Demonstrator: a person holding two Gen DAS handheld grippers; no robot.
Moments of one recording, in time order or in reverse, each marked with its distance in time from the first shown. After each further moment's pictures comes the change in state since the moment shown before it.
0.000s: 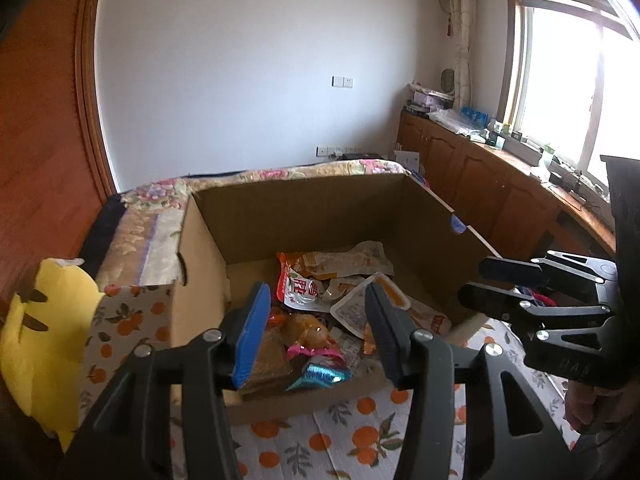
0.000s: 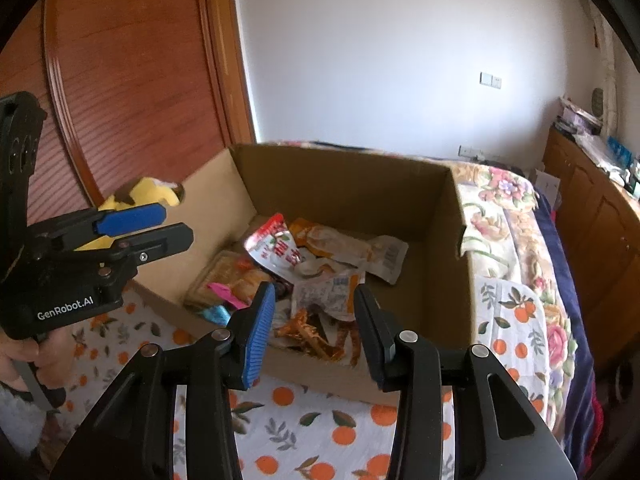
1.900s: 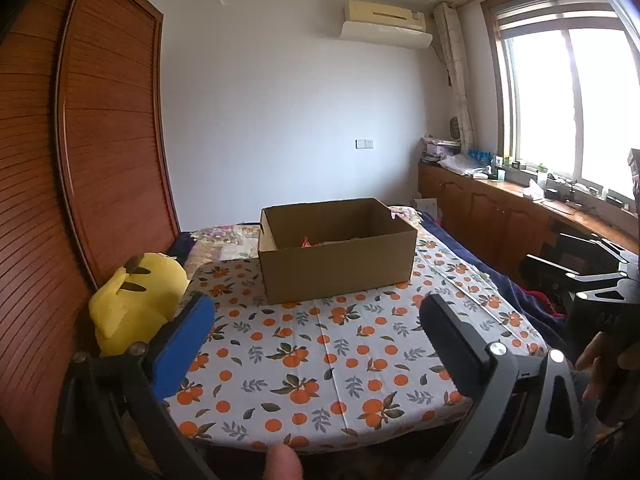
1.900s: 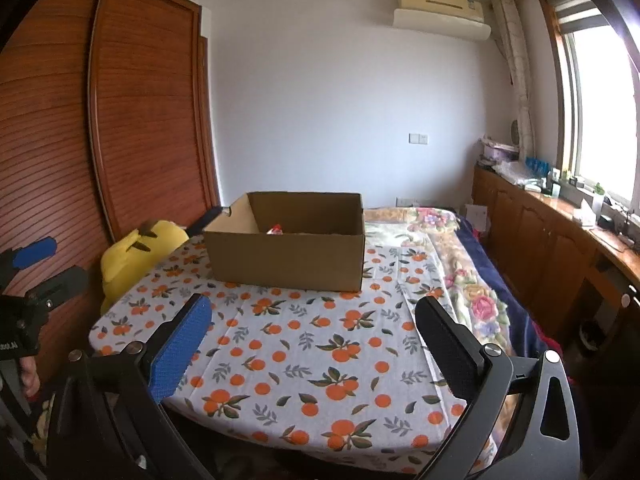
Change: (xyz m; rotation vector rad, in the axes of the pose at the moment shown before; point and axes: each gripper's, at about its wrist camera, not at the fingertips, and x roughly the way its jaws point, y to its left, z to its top) left arm -0.271 -0.086 -0.160 0.029 -0.243 0.174; right arm -0.269 0.077 -0.159 0.072 -0.280 -0.191
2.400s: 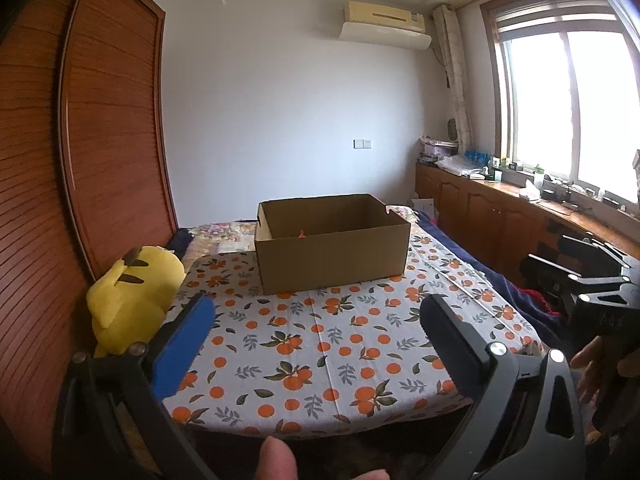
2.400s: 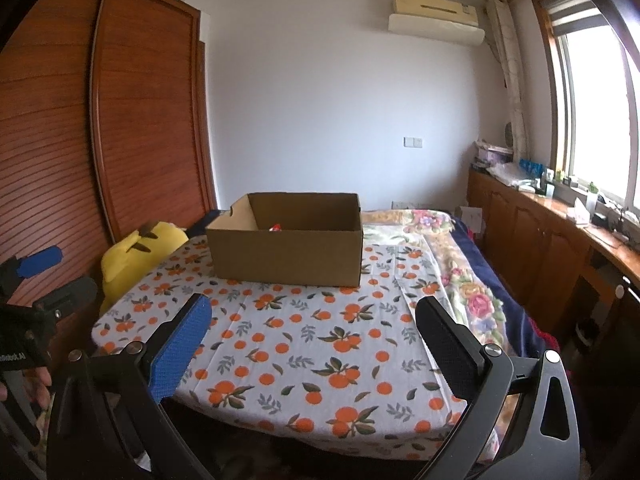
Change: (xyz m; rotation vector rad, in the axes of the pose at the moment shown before) left arm -0.013 -0.007 -0.016 -0.012 -0.013 0.000; right arm -0.013 0.007 -0.017 0.013 -0.019 -0.020
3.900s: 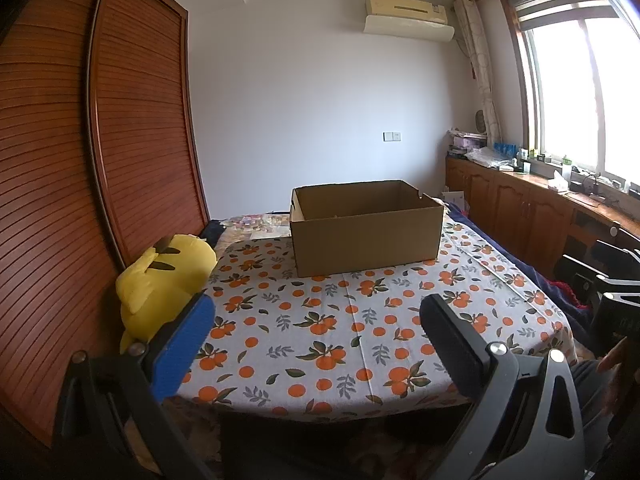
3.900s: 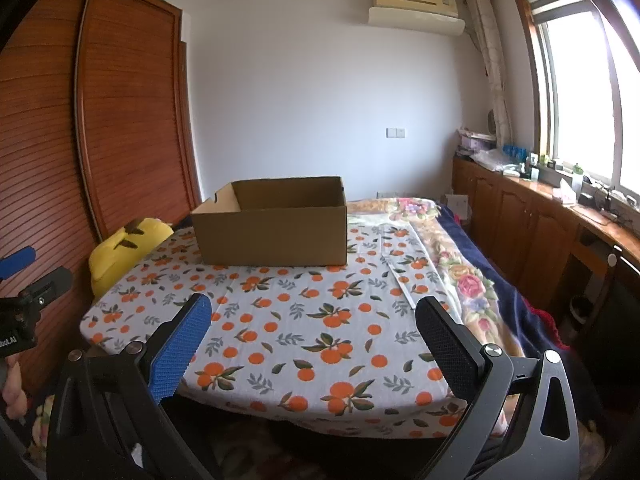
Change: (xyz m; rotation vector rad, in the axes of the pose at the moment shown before) left arm -0.001 0.009 -0.026 -0.001 0.021 0.118; right arm -0.004 -0.002 -0.030 0.041 0.010 -0.053
